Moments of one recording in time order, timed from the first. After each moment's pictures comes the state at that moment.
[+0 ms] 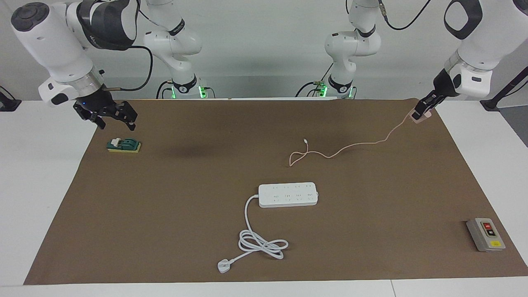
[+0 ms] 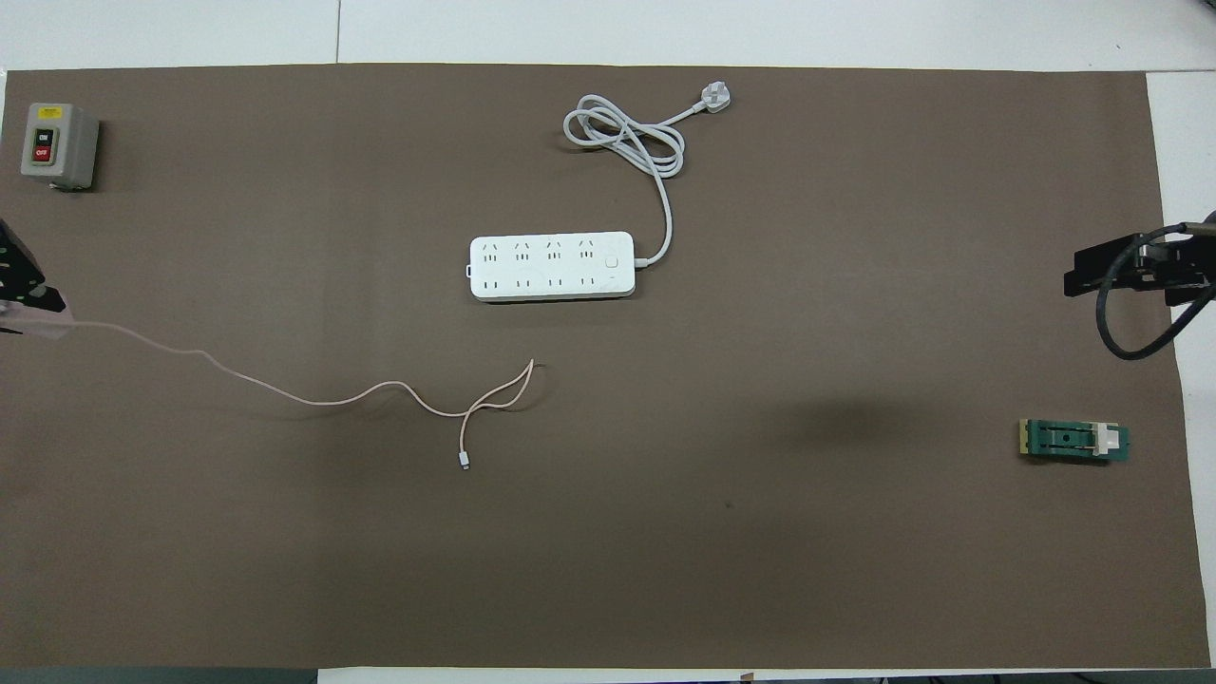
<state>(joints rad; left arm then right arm) -0.02 0.00 0.09 -1.59 -0.04 1.56 -0.48 0.02 0.00 -0.12 -1.69 0.03 1.67 0.01</state>
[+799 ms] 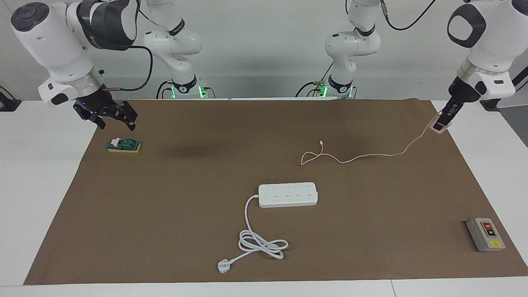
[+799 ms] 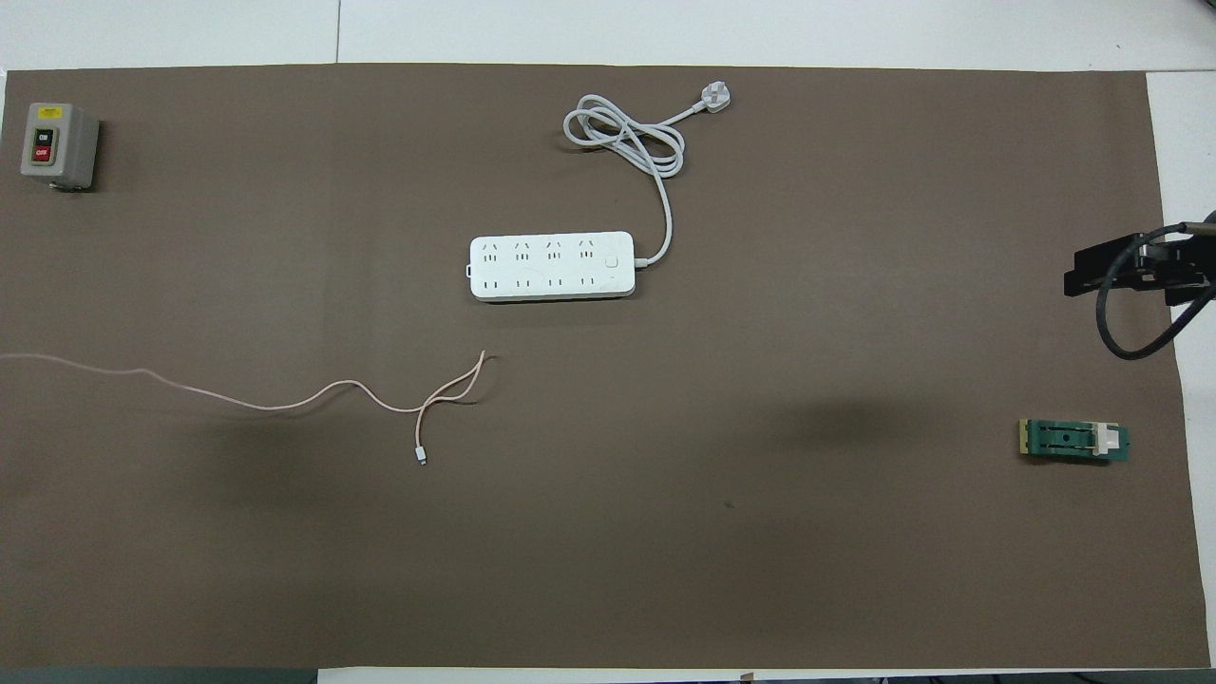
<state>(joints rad) 0.13 -0.12 0.10 -1.87 0.17 1.81 -0.46 0.02 0.00 -0.12 -1.69 0.03 1.67 0.01</state>
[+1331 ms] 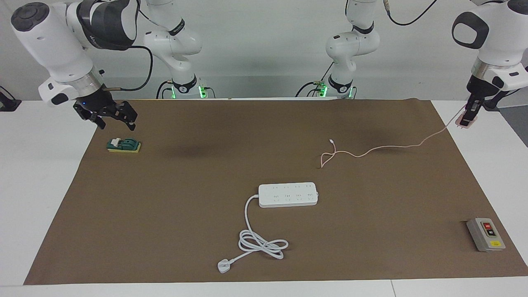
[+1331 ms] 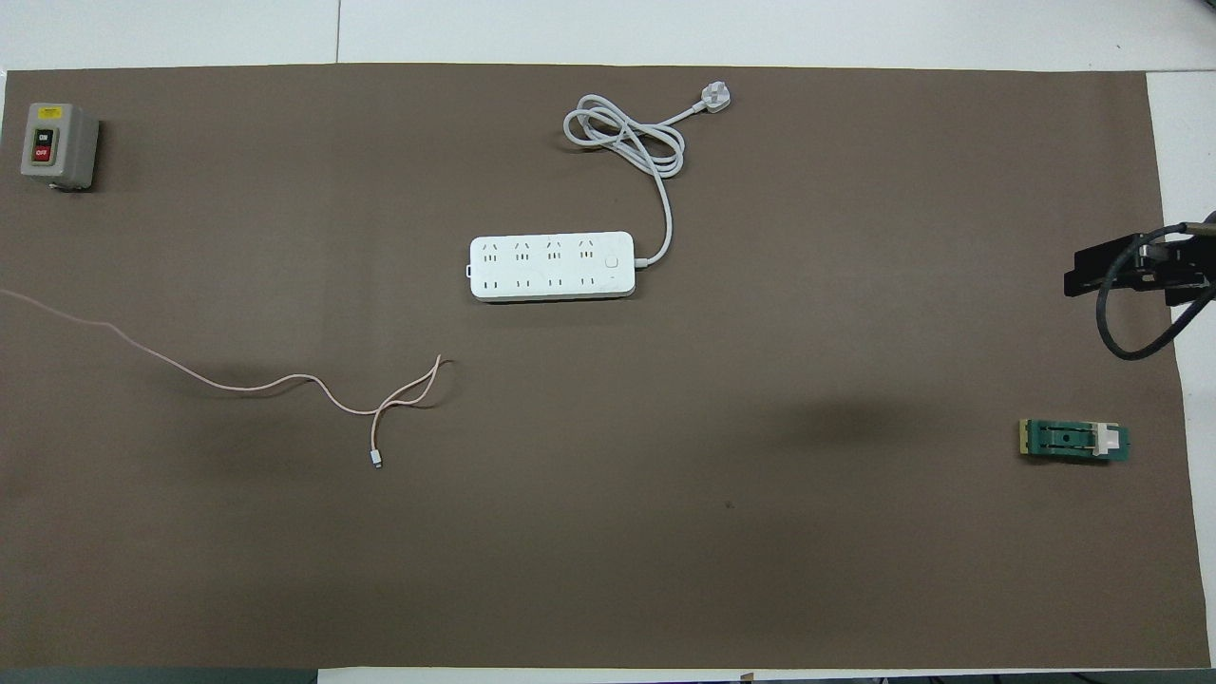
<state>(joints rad) 0.16 -0.12 0.07 -1.97 0.17 2.25 -1.05 0.02 0.00 -0.13 -1.69 0.03 1.67 0.01</state>
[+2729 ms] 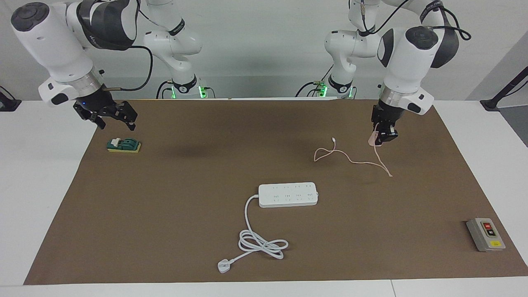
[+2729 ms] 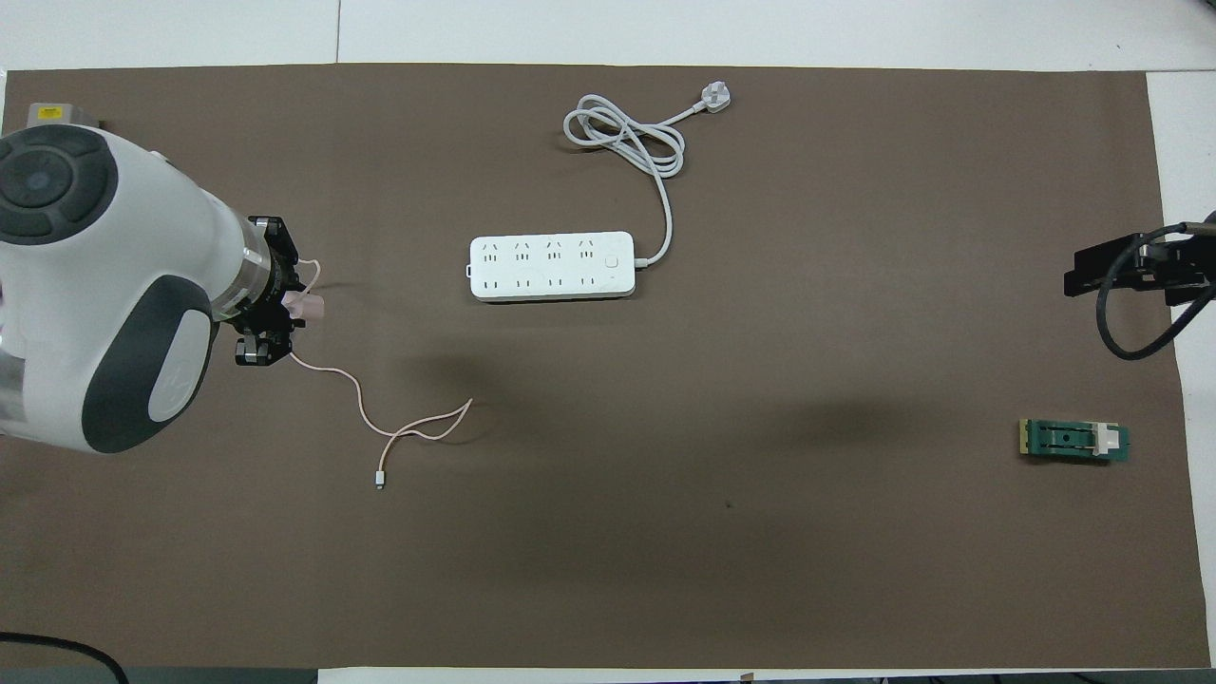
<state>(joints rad) -0.34 0.06 0.05 -1.84 0.11 1.86 -1.80 0.02 0.00 -0.13 -1.69 0.03 1.67 0.01</state>
